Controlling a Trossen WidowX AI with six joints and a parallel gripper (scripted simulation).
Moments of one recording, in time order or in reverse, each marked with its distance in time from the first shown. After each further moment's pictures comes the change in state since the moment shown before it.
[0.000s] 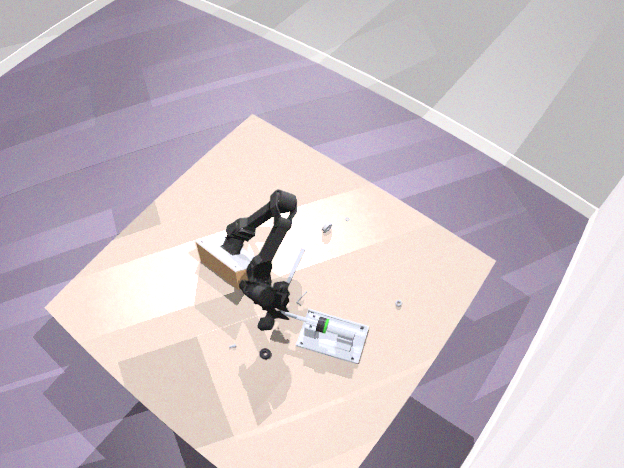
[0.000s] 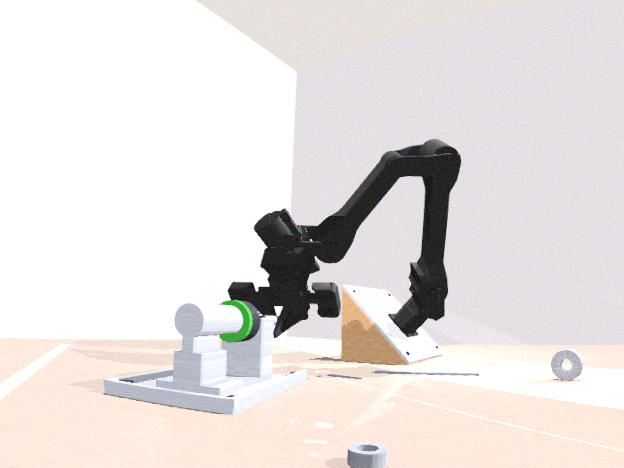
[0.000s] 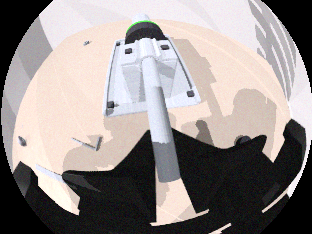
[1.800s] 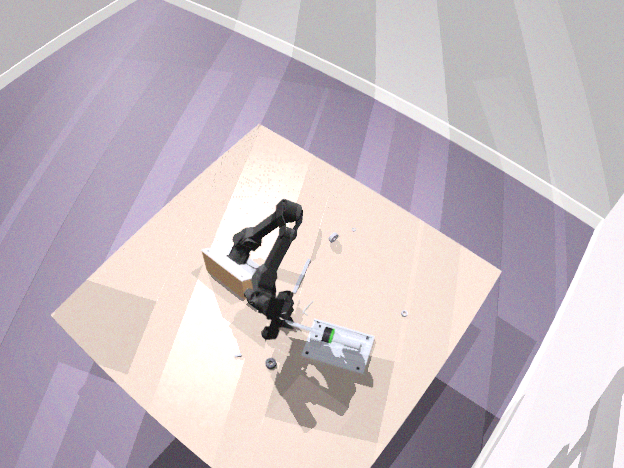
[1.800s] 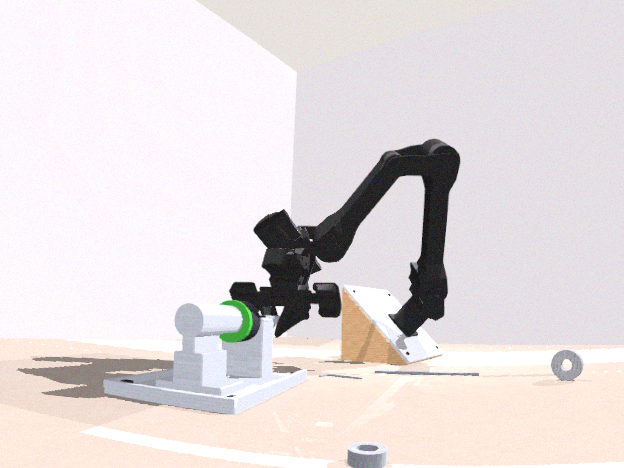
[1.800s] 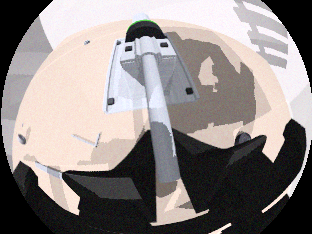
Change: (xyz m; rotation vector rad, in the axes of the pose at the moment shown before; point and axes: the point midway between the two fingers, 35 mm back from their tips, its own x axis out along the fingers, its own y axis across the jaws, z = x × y) arm -0.004 0.000 -0.004 -0.001 0.000 0.000
